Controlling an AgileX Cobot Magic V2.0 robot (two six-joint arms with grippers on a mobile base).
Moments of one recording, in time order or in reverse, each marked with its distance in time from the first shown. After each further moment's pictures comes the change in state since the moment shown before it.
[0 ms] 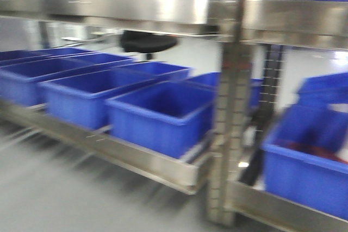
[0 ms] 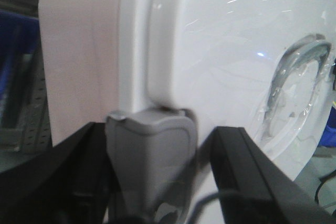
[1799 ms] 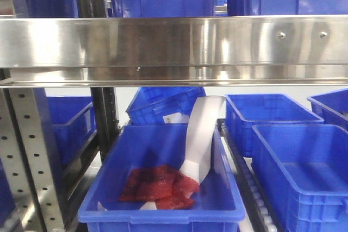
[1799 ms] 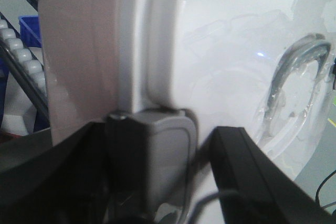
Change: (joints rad) left arm 0.000 0.000 0.000 0.000 0.000 0.000; right arm 0.000 0.000 0.000 0.000 0.000 0.000
